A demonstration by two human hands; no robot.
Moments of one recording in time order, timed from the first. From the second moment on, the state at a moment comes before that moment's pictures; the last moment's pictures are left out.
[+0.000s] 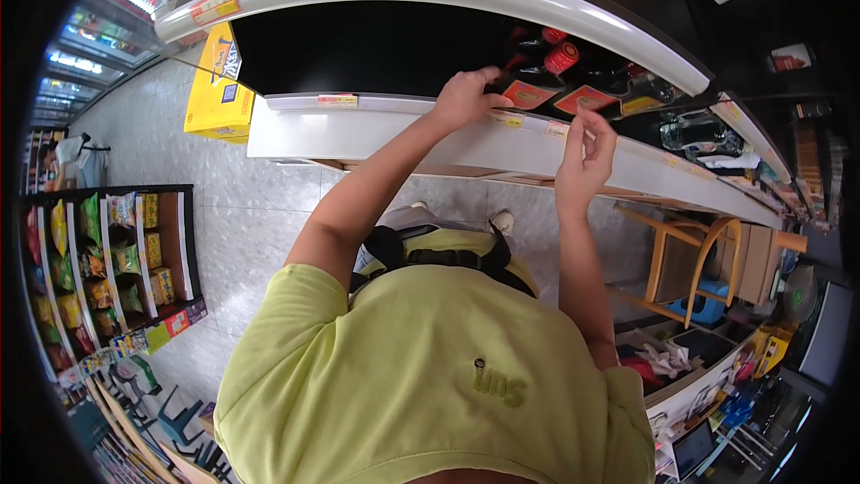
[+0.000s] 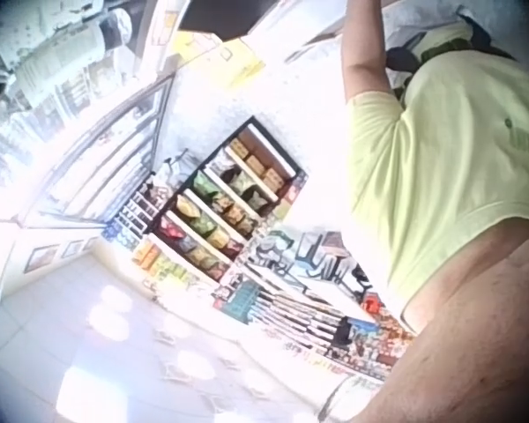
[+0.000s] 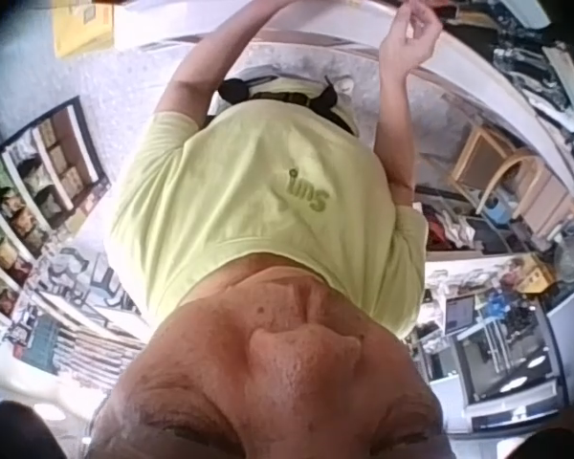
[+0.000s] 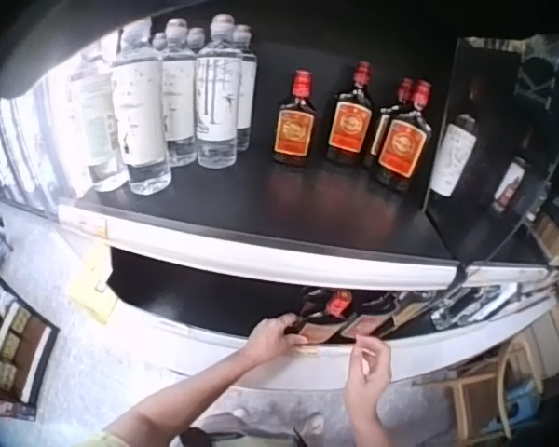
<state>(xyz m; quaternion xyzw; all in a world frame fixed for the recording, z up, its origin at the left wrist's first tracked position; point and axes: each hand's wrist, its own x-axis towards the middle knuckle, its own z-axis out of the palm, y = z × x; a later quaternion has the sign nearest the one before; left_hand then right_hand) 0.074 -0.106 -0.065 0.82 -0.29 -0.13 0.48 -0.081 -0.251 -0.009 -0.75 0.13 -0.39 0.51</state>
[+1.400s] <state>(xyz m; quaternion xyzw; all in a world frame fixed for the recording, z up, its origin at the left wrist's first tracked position) 0.047 -0.078 -0.058 0.84 -0.34 0.08 0.43 -0.138 -0.232 0.115 -0.81 0.00 -0.43 0.40</state>
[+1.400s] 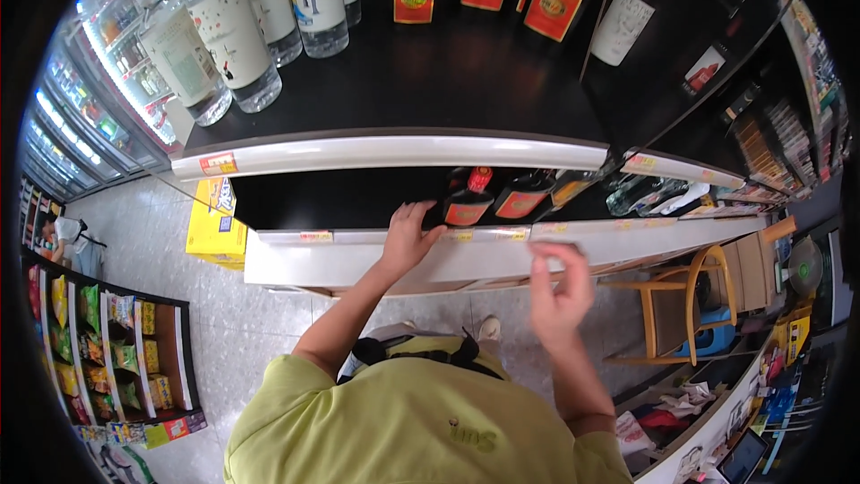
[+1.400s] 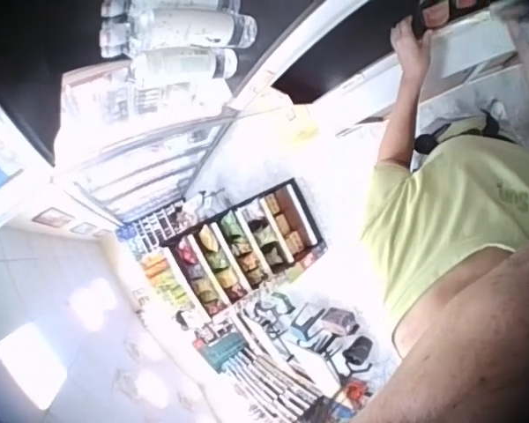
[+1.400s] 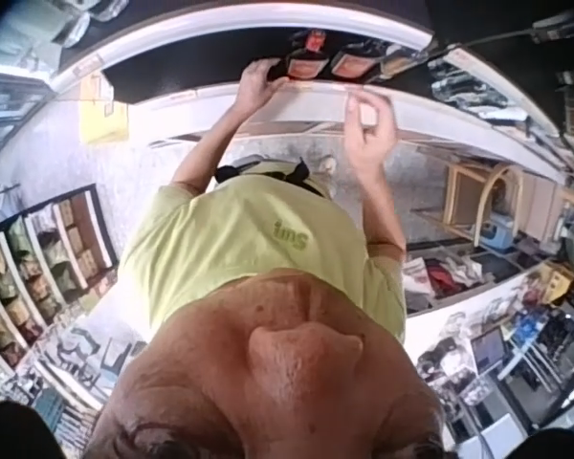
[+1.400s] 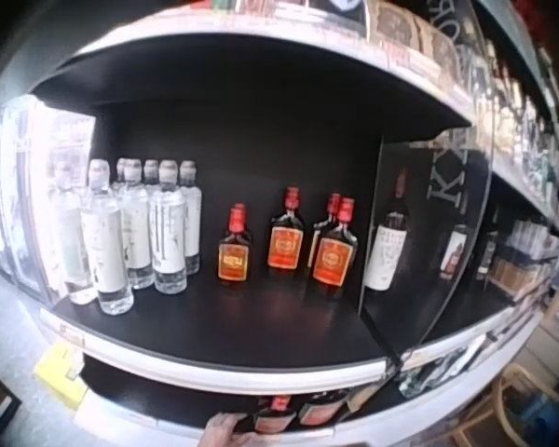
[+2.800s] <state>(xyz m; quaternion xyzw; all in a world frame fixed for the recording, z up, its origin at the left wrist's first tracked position) -0.029 -0.034 0.014 0.66 -0.35 0.19 0.64 -0.073 -0.261 0.291 -0.60 -0.22 -0.64 0.44</state>
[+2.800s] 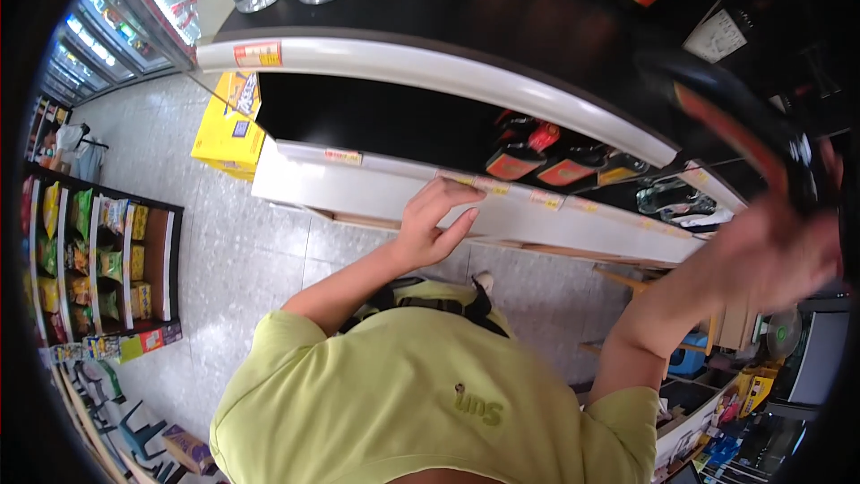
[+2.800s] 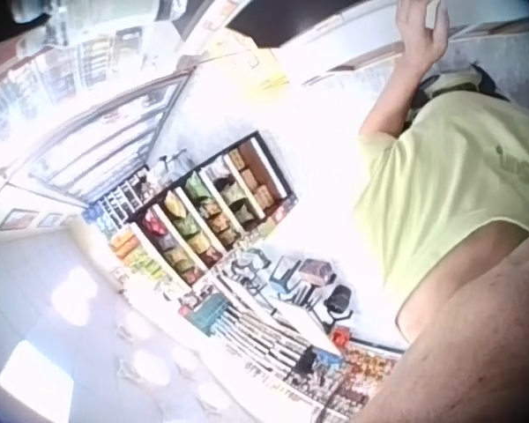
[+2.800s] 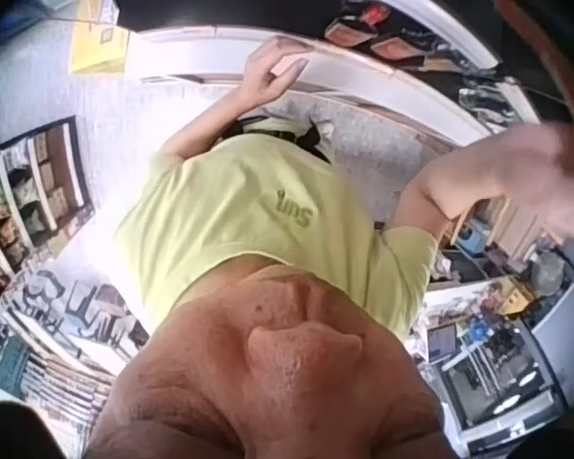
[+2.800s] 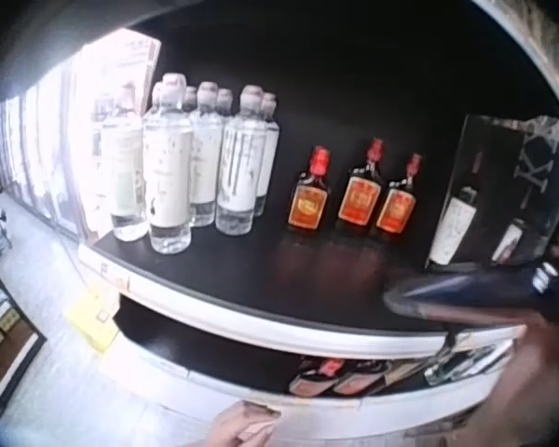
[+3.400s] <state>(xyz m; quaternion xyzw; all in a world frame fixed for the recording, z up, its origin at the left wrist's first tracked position) -0.016 -0.022 0.024 0.65 -0.41 0.16 0.62 -0.102 -0.160 0.083 -0.78 -0.32 -0.38 0.39</state>
